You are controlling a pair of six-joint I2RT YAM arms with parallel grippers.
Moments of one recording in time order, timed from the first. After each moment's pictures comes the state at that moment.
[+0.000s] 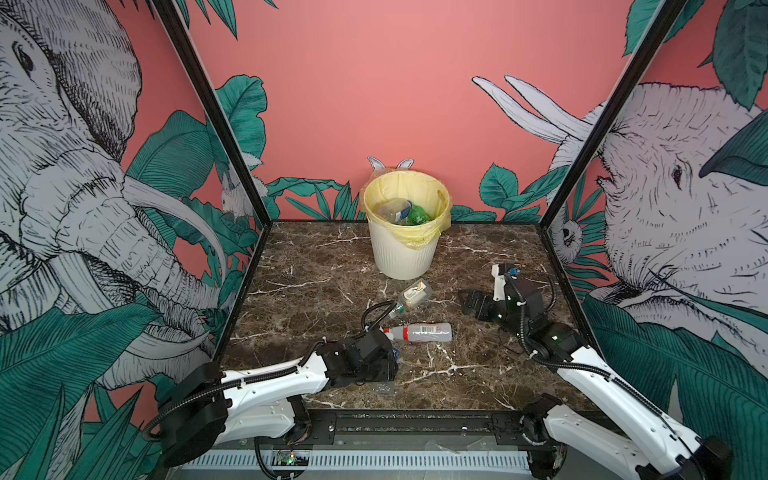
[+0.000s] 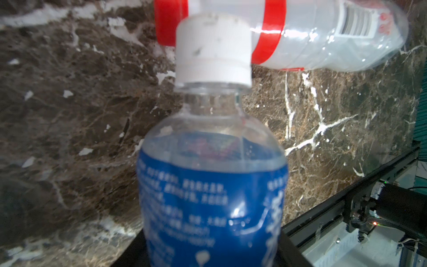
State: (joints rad) left arm -1.08 1.13 0.52 -0.39 0.01 -1.02; right arm 0.52 0.89 0.73 -0.38 0.07 0.56
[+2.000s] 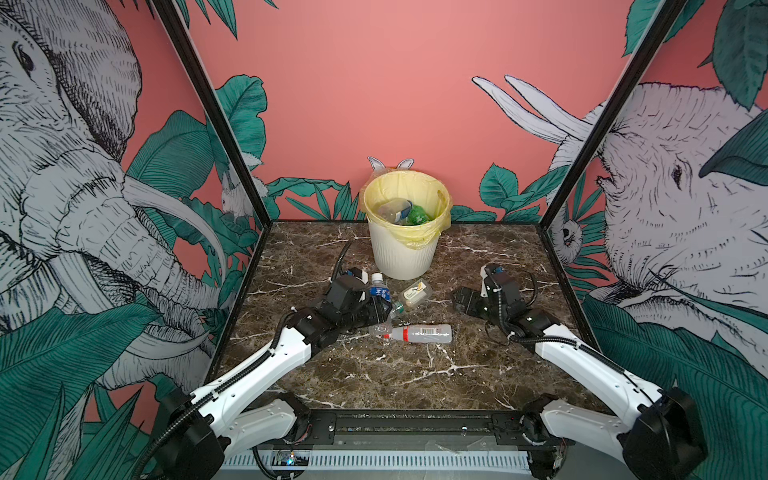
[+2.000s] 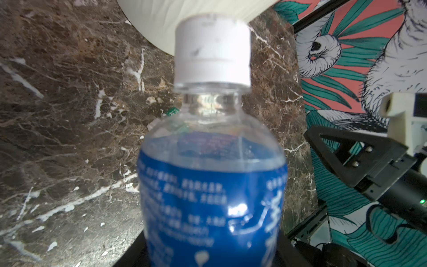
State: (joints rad) left arm -0.68 1.08 0.83 -0.43 0.12 -0.80; right arm 0.50 1.12 0.75 -0.33 0.06 0.64
